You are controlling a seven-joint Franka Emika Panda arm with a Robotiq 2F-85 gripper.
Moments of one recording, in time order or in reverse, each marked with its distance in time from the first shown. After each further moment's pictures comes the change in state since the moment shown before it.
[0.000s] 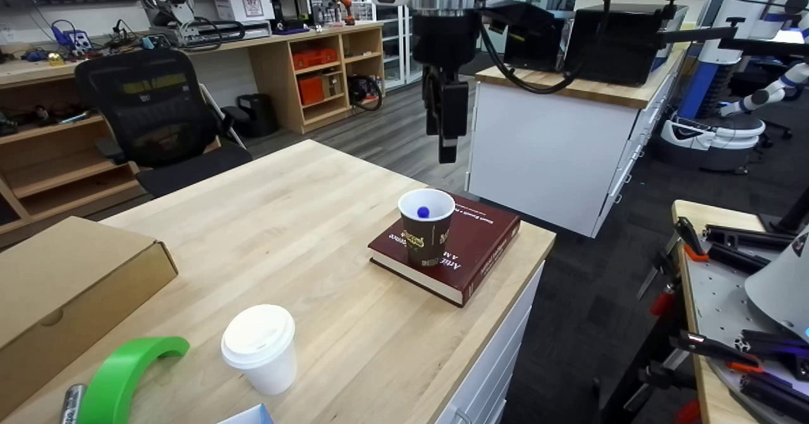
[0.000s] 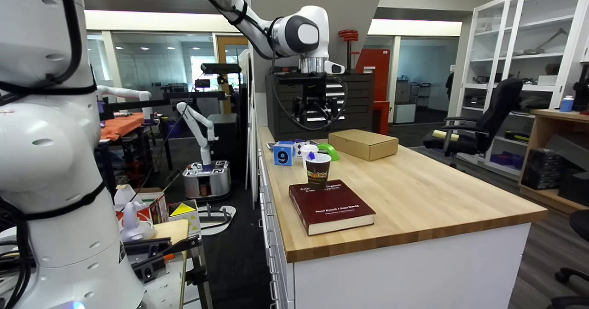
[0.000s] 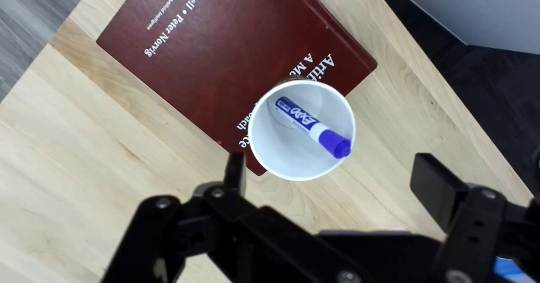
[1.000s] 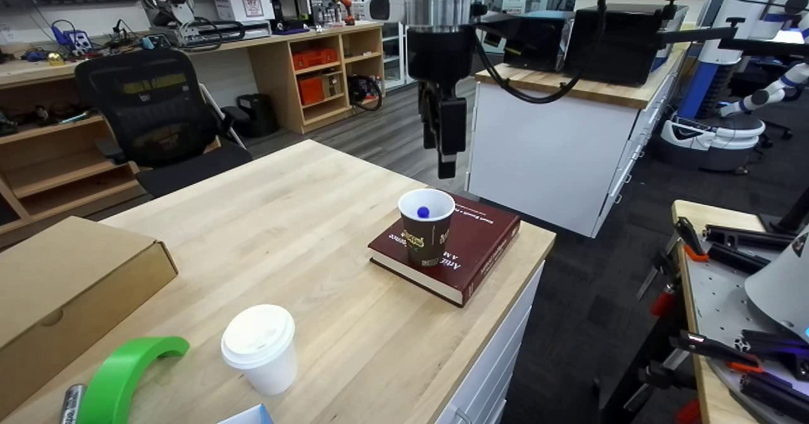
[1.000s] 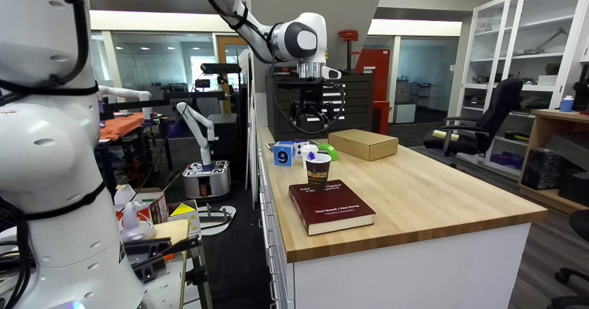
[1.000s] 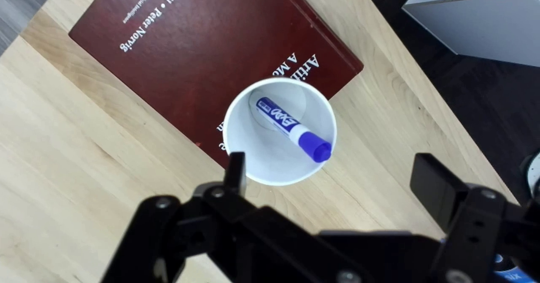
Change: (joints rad) arm 0.011 0.029 0.017 0.007 0.000 -0.001 0.000
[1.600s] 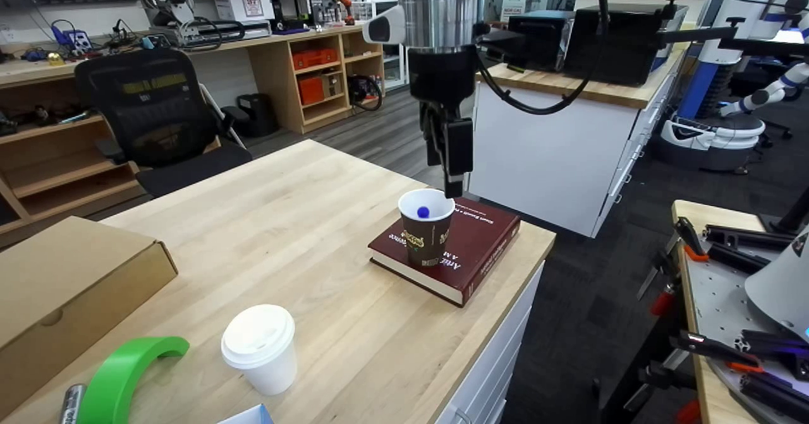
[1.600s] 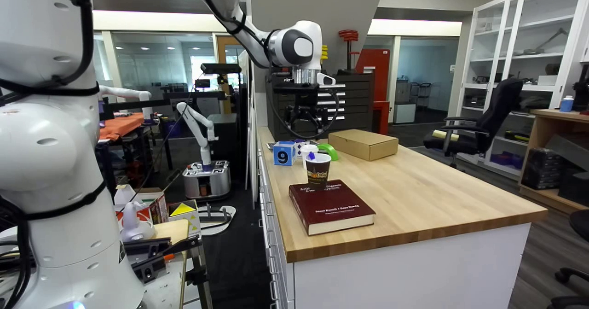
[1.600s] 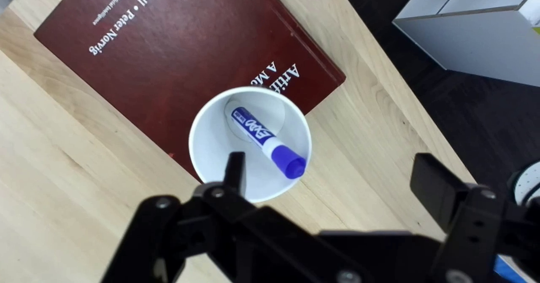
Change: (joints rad) arm 0.018 0.020 0.014 -0.014 0.000 0.000 0.000
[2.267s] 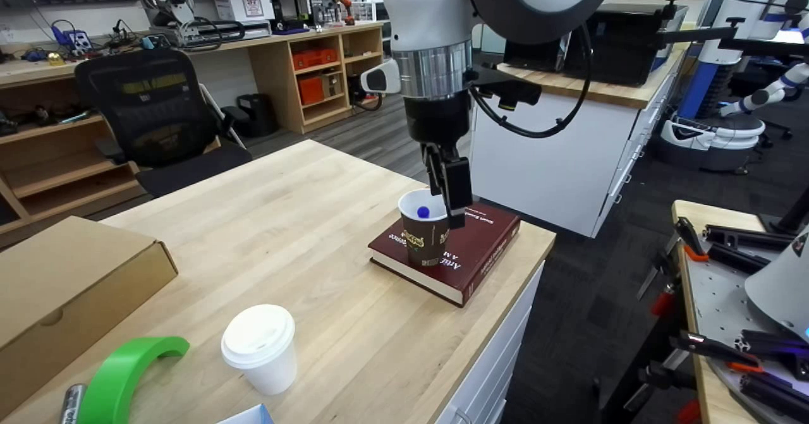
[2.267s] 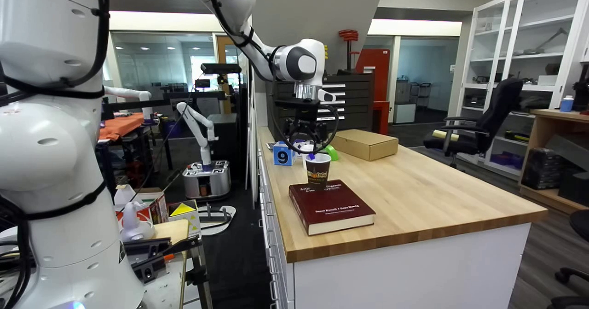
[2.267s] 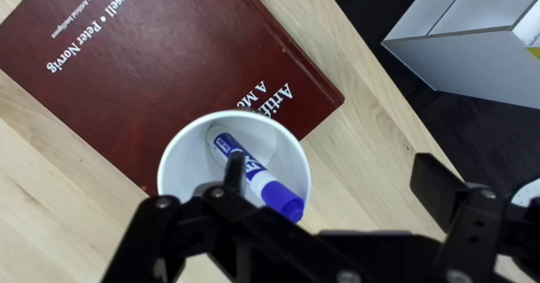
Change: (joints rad) arm 0.004 0.089 0.001 0.011 -0.003 0.003 -0.003
